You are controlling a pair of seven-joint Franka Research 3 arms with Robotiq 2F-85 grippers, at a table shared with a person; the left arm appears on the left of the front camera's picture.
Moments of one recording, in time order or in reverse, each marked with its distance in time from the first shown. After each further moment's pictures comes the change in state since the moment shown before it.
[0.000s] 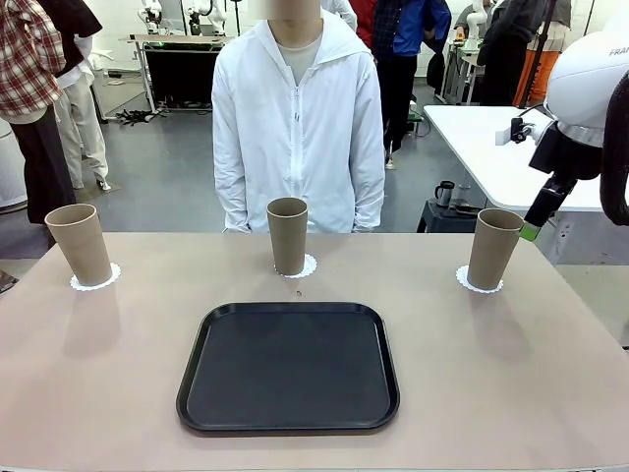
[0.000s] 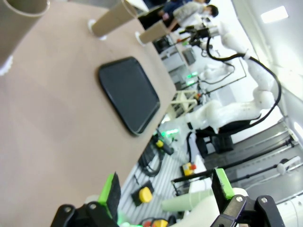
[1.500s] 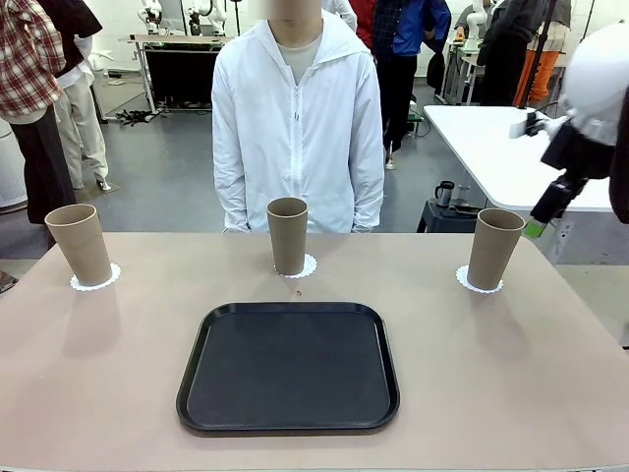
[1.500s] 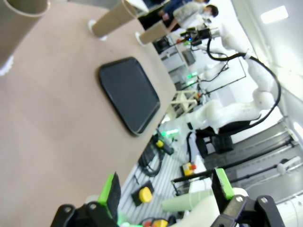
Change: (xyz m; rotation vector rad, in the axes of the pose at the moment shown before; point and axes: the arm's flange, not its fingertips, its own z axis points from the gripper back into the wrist) left arm 0.000 0.000 0.000 0.000 0.000 0.000; right arm -0.025 -0.011 0.008 0.063 -0.070 -0.118
